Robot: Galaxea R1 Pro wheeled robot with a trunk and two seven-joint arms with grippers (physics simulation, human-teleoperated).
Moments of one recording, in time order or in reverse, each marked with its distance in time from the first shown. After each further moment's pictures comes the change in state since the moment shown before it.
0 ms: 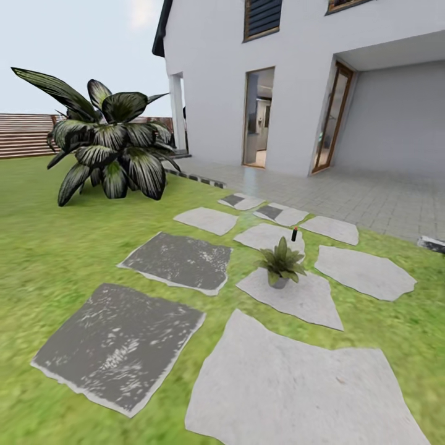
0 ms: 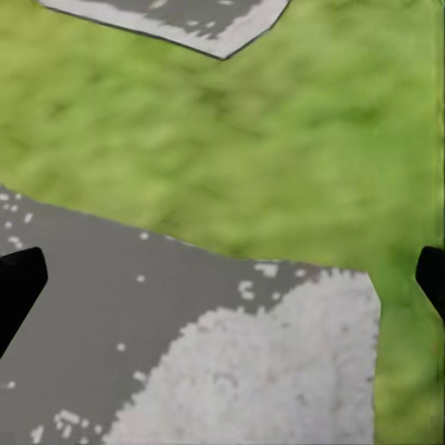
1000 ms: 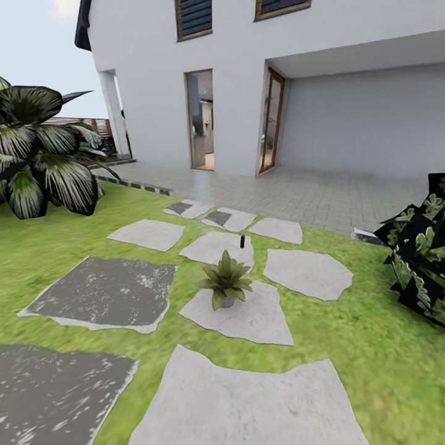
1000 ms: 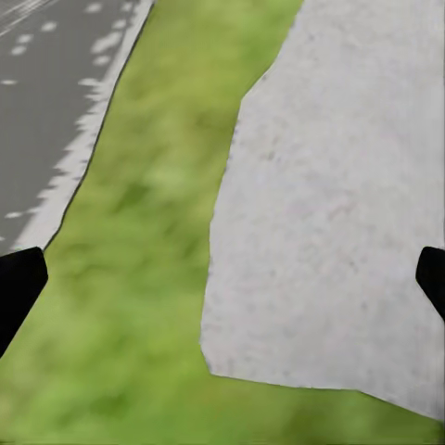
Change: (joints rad) left arm 0.000 0.001 0.002 0.001 0.001 0.001 0.000; right arm 0.000 0.000 0.001 0.001 0.000 0.000 0.001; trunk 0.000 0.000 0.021
